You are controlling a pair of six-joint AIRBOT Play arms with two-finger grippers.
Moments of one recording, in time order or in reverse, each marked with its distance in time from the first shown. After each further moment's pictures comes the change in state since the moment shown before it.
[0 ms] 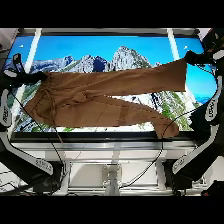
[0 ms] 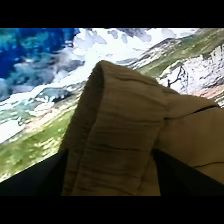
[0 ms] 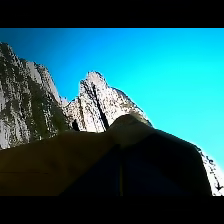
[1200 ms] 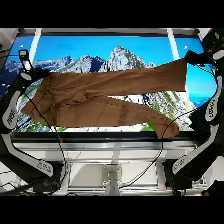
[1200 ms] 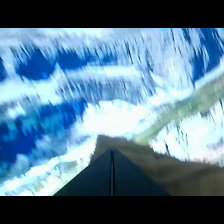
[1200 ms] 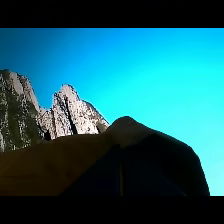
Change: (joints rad) left arm -0.134 0.063 -0.159 0.047 0.557 0.083; right arm 0.000 0.000 0.000 -0.003 -0.012 0.000
